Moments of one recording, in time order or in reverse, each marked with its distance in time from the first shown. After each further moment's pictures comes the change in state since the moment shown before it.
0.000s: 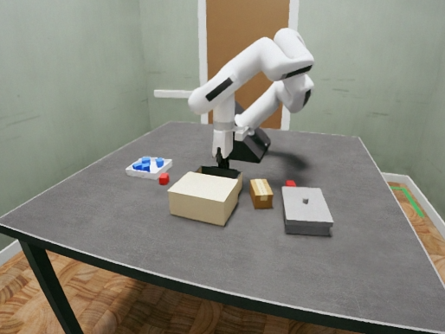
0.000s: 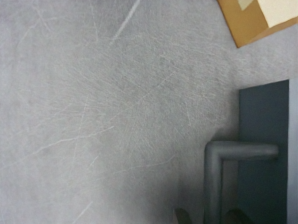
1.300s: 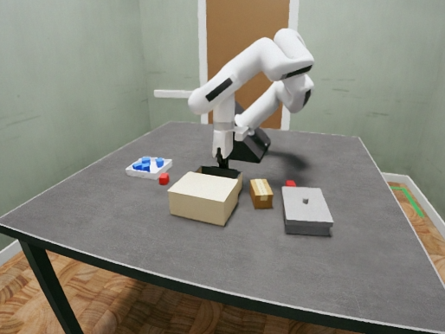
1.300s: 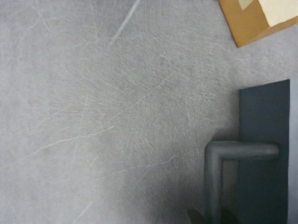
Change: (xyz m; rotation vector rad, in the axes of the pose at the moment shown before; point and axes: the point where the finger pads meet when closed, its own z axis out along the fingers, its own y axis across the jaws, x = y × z) arm 0.000 0.000 0.001 0.000 0.000 0.000
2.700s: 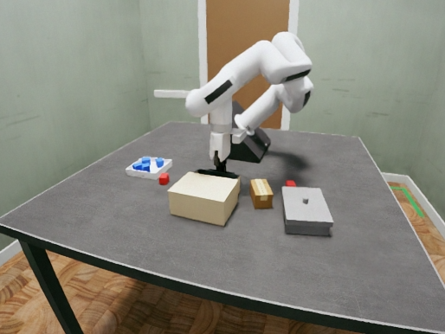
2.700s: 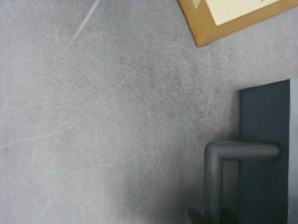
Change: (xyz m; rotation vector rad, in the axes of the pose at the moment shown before) arm 0.000 0.028 0.000 -0.002 0.000 -0.001
